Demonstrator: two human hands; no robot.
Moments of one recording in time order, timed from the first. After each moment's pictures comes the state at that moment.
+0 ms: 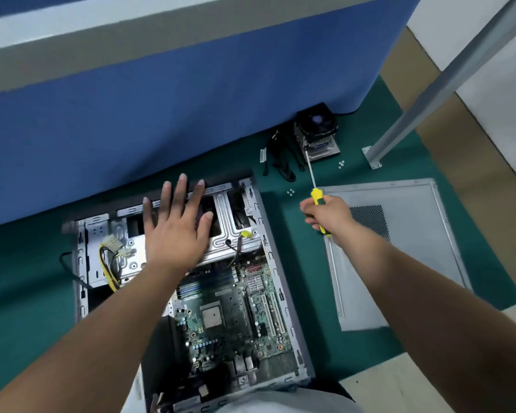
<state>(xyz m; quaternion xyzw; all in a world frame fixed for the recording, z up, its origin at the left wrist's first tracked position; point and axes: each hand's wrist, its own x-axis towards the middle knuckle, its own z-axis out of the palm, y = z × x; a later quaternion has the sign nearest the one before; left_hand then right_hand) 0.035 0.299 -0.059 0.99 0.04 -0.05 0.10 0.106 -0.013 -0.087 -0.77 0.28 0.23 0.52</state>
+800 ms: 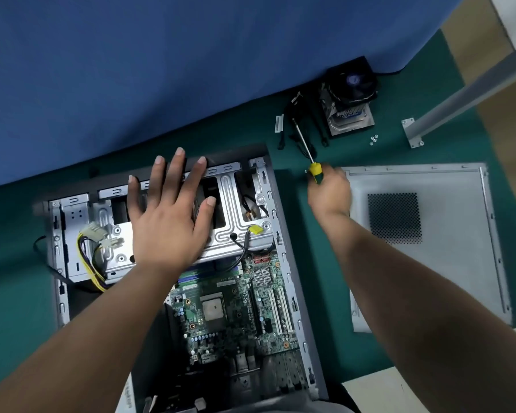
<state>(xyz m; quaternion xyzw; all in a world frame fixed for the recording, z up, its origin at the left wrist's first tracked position) 0.037 0.304 -0.079 1.00 0.04 0.01 0.08 0.139 0.024 -0.172 -0.94 0.19 0.07 0.26</state>
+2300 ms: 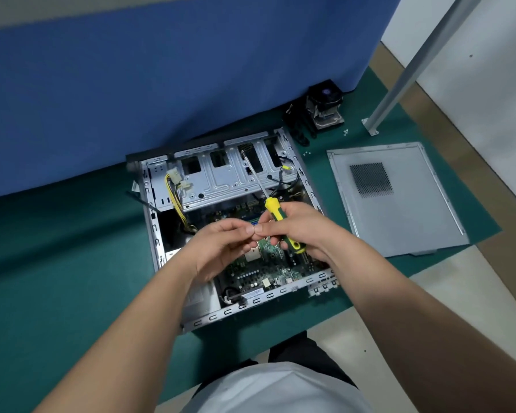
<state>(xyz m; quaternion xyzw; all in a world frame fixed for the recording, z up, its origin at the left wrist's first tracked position) -0.120 0.348 -0.021 0.47 0.15 -0.35 0.80 -0.095 0.140 0.009 -0.70 0.12 0.37 0.60</state>
